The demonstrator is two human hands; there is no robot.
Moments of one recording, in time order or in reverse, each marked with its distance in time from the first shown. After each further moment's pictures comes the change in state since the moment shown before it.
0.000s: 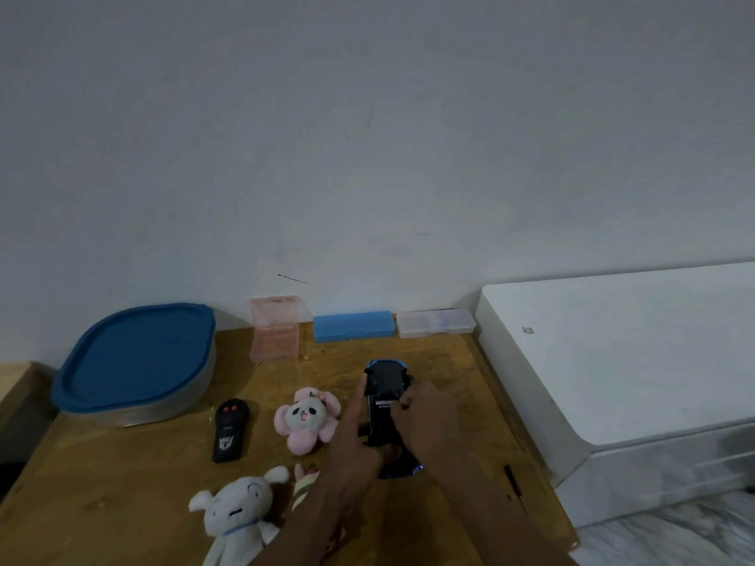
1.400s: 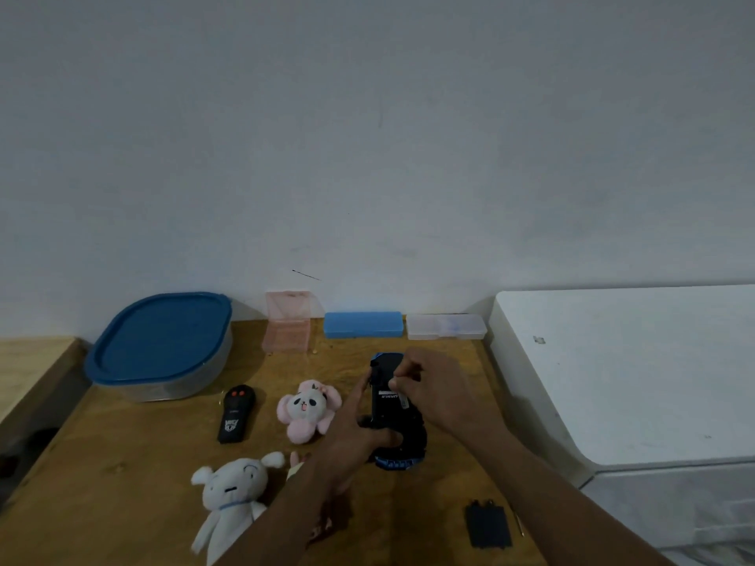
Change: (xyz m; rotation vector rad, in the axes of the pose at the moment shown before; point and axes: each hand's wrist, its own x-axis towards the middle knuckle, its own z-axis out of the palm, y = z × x) left_hand 0.007 0.010 0.008 -0.221 -0.073 -0.210; right_hand 0.026 0.014 -0.054 0.173 -0.123 -0.360
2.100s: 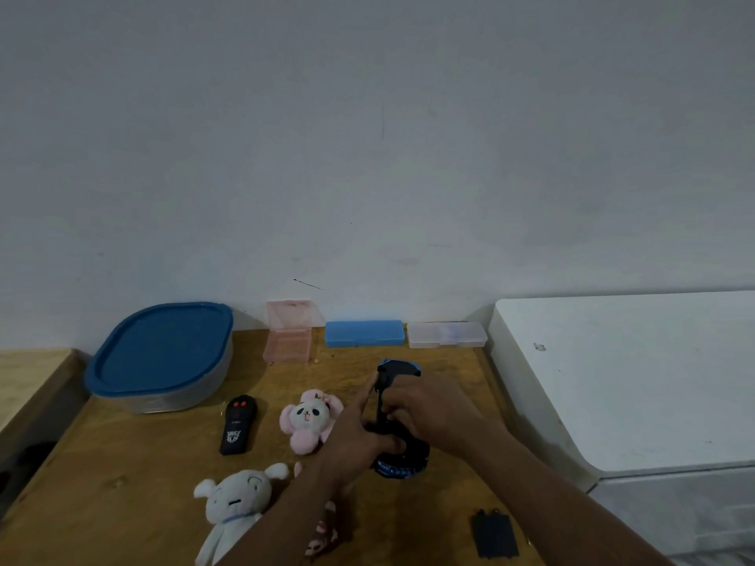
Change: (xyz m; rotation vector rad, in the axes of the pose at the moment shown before) left_hand -0.003 0.016 -0.001 0.083 -0.018 0.013; right_hand -0.001 -0.005 0.003 -0.523 -0.278 -0.421
